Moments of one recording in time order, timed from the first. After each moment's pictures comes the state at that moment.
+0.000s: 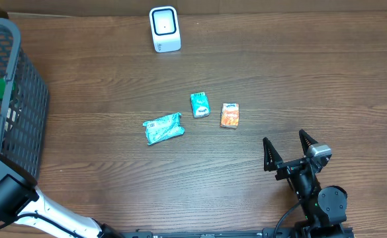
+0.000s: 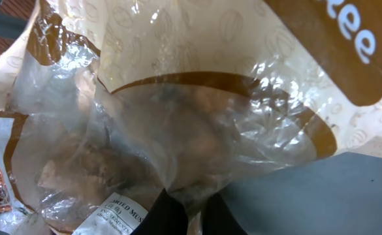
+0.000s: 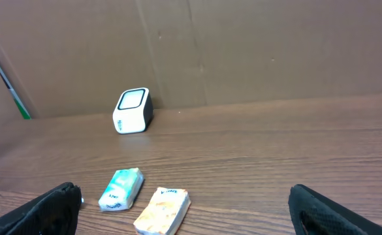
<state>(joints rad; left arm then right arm) 0.84 2.10 1.62 -0.86 -0.17 0.14 0.17 0.01 0.02 -0.03 -0.09 0.19</state>
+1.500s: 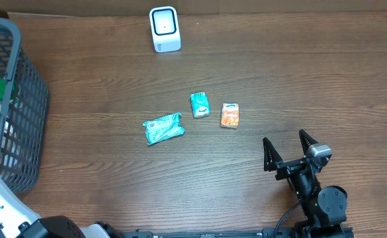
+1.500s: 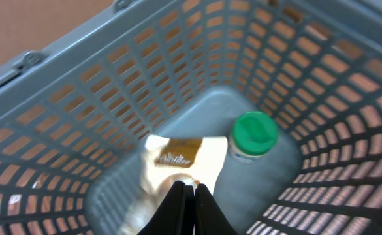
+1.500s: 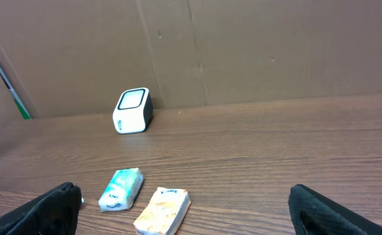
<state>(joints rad) 0.72 1.51 1.67 -0.87 -0.14 -0.06 0.17 0.01 0.02 -0.03 -0.09 0.19</state>
